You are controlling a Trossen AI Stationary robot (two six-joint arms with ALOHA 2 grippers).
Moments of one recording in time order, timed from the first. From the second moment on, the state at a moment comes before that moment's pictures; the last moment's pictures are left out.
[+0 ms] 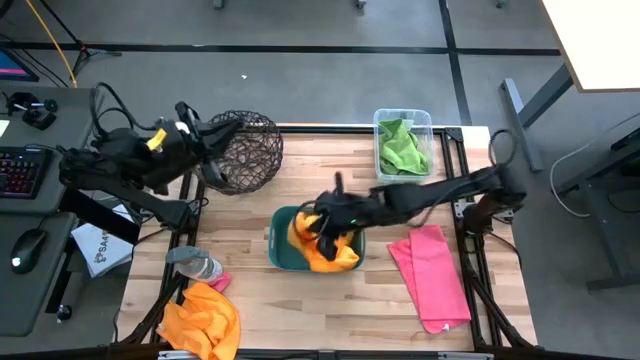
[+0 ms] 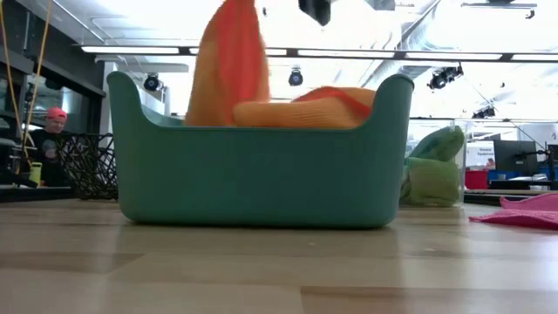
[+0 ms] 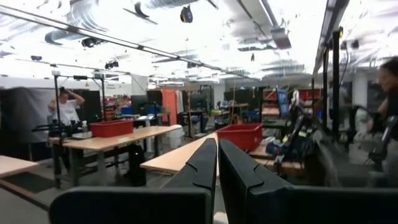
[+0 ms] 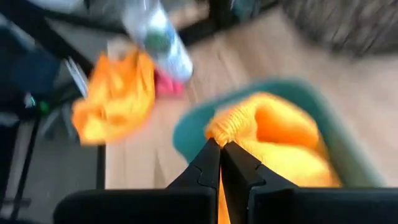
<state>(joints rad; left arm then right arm) -0.25 0.90 1.18 0.13 -0.72 0.30 0.20 1.75 1.58 -0.49 0.11 0.53</state>
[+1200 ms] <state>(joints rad) -0.38 1.19 1.33 -0.39 -0.39 -0.14 0.13 1.60 1.49 -0.91 -0.03 0.35</state>
